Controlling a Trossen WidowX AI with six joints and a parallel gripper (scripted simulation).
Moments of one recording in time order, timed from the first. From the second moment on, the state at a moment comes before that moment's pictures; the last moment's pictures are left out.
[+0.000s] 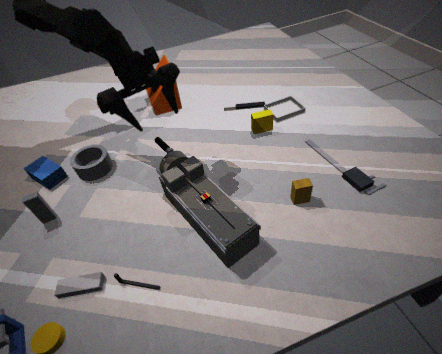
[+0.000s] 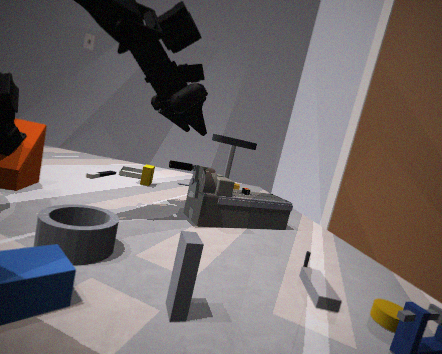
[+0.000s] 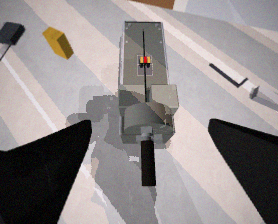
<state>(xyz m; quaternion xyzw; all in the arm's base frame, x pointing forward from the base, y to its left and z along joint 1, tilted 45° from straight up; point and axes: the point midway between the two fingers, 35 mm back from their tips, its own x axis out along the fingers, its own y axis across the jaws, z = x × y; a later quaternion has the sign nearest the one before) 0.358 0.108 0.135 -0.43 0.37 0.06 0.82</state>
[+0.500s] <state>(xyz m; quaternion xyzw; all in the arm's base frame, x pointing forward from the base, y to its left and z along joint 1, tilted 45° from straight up) 0.426 0.134 0.130 -0.39 0.36 -0.02 0.85</state>
